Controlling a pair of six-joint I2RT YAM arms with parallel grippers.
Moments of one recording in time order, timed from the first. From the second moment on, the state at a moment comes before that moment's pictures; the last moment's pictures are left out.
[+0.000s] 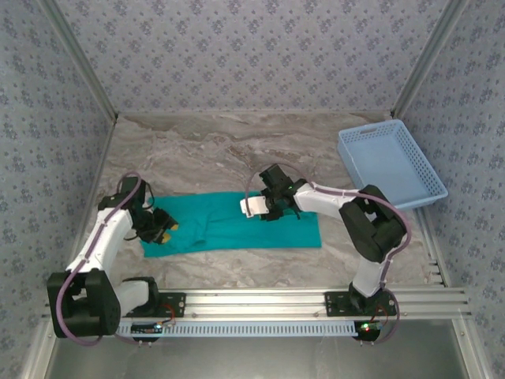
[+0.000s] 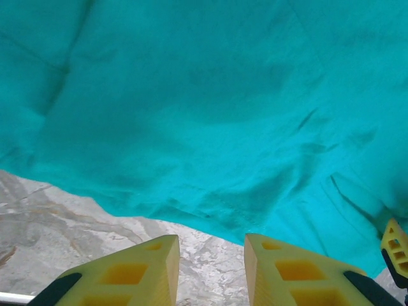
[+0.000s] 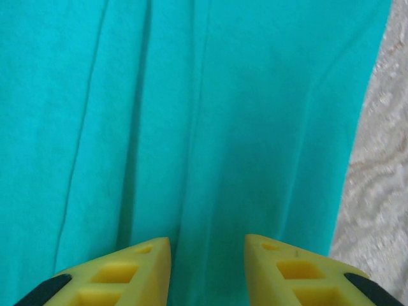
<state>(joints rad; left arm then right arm) 0.00 1.15 0.75 -0.99 0.36 -0.85 0.70 1.80 1.06 -0.30 -0.18 -1.17</state>
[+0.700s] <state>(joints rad) -0.03 1.20 0.76 -0.92 0.35 -0.86 0.72 1.86 1.08 -0.23 -0.18 -1.15</state>
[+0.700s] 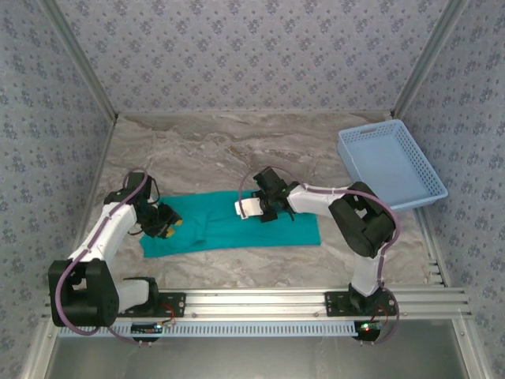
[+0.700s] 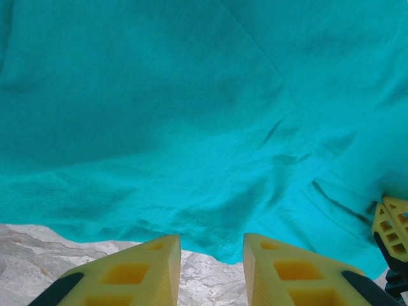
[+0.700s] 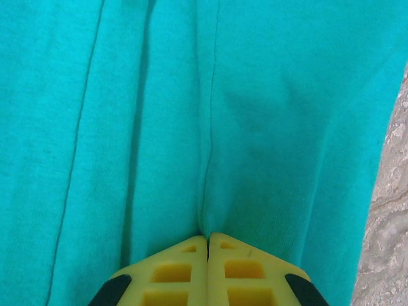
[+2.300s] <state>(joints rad) -0.26 1.66 1.05 -0.82 0.29 -0.73 0.21 1.51 0.93 -0.66 -0.34 0.37</state>
